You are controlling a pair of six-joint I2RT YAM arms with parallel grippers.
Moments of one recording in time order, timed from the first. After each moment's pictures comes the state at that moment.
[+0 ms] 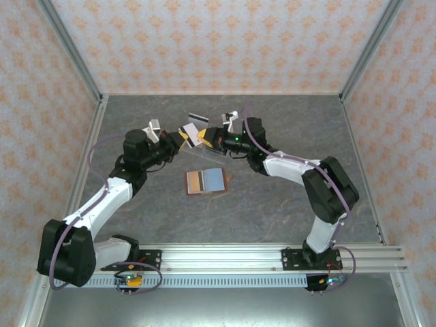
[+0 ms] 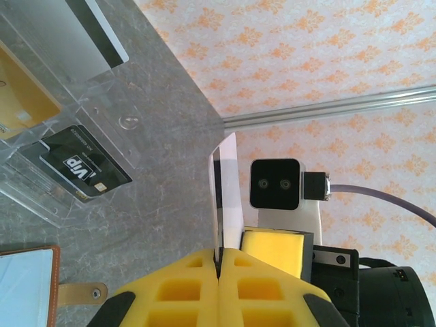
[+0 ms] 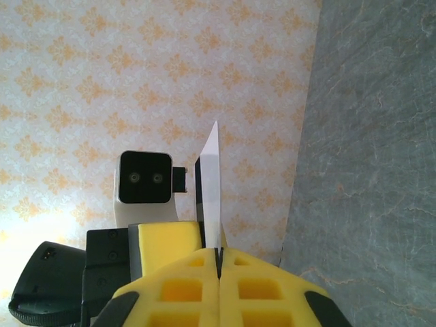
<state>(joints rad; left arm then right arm) -0.21 1.18 0.70 0.21 0.48 -1.20 0.60 1.76 1.05 0.63 -0.69 1.33</state>
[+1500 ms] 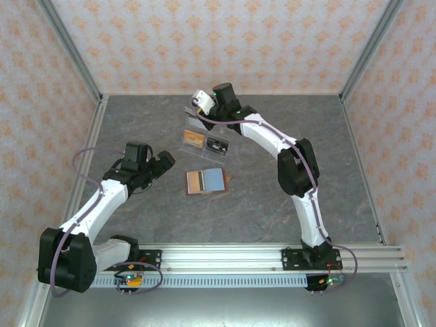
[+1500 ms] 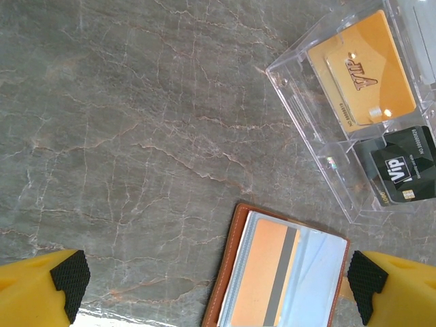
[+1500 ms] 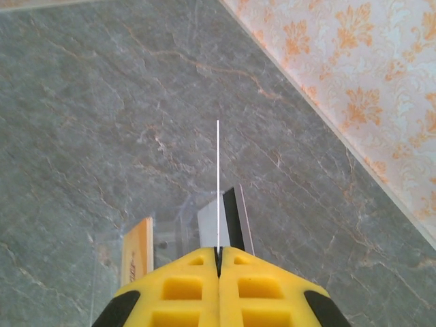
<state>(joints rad) -0.14 1.14 0.70 -0.46 0.11 -0.85 0.58 2.22 1.96 -0.33 -0.30 -0.43</state>
